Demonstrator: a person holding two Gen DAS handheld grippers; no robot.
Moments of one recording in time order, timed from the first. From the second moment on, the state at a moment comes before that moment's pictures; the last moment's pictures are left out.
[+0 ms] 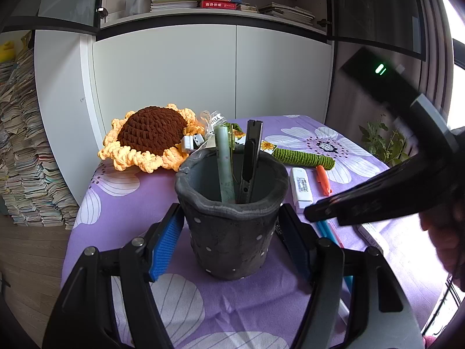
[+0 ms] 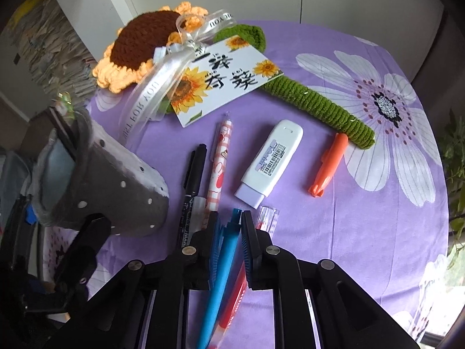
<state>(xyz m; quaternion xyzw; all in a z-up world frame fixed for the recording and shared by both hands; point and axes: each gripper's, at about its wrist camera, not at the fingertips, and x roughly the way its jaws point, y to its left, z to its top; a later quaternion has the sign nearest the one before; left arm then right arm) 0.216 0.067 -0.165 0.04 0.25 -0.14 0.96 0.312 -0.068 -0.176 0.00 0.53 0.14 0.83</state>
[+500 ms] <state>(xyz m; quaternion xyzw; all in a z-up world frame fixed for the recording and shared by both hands) 0.212 0.066 -0.164 0.04 0.25 -0.14 0.96 0.227 -0.077 -0.041 0.02 0.34 0.19 0.92</state>
